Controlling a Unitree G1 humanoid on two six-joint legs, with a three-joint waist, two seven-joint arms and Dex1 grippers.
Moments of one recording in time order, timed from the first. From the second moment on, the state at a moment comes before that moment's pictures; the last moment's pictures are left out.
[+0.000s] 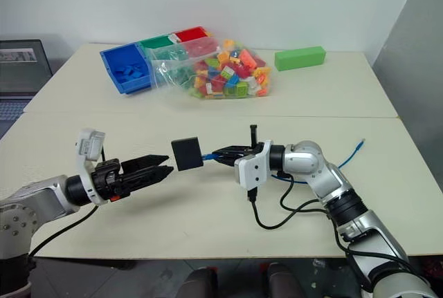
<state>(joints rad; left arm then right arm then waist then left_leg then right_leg) -0.18 0.77 0.36 -0.25 -1.00 1.01 -0.89 -0.69 -0.43 0.41 0.20 -0.18 -0.60 0.83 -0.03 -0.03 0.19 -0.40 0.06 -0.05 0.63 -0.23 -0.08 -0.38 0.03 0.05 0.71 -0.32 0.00</state>
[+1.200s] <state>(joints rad) -0.31 0.69 0.23 -0.16 -1.00 0.97 -0.95 -0.68 -0.44 0.41 0.17 -0.17 -0.58 0.84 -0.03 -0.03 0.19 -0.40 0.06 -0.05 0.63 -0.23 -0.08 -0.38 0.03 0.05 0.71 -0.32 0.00</state>
